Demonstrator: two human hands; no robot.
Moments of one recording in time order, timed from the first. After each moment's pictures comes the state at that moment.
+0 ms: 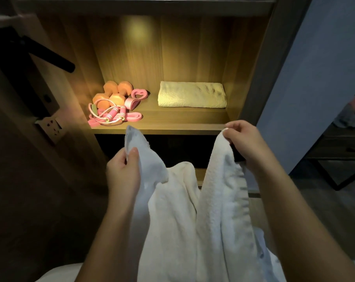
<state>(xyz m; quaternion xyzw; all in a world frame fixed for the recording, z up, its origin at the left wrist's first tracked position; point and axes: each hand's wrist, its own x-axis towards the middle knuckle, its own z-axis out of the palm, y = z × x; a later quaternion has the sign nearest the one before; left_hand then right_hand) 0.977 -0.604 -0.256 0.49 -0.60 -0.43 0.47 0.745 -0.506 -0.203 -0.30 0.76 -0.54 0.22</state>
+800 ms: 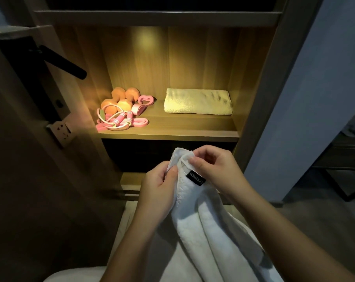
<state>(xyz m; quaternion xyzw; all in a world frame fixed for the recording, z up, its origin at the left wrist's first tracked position) 0.962 -0.558 -0.240 0.36 -0.70 -0.49 0.37 0.810 -0.508 -0.225 -0.47 0.64 -0.54 0.26</state>
